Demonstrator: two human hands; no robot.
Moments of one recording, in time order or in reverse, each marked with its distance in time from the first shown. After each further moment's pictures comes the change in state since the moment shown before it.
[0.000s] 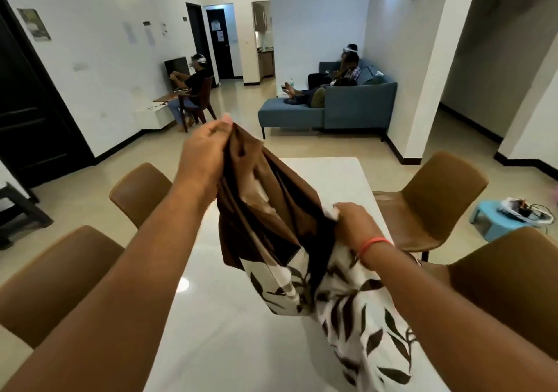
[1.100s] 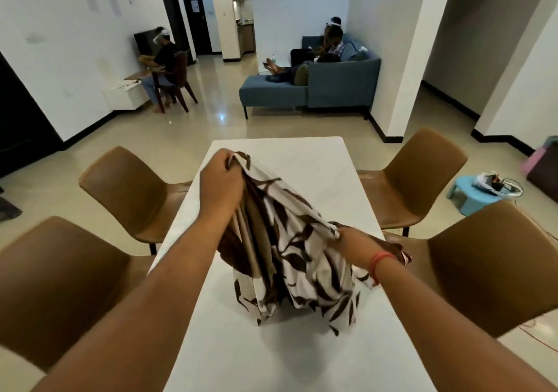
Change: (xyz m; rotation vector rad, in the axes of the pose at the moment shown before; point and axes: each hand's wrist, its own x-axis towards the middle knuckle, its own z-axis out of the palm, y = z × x) left_hand 0.000 -0.103 0.038 0.478 0.084 0.054; right_hand -0.038 0.053 0.041 0.152 -0.330 0.176
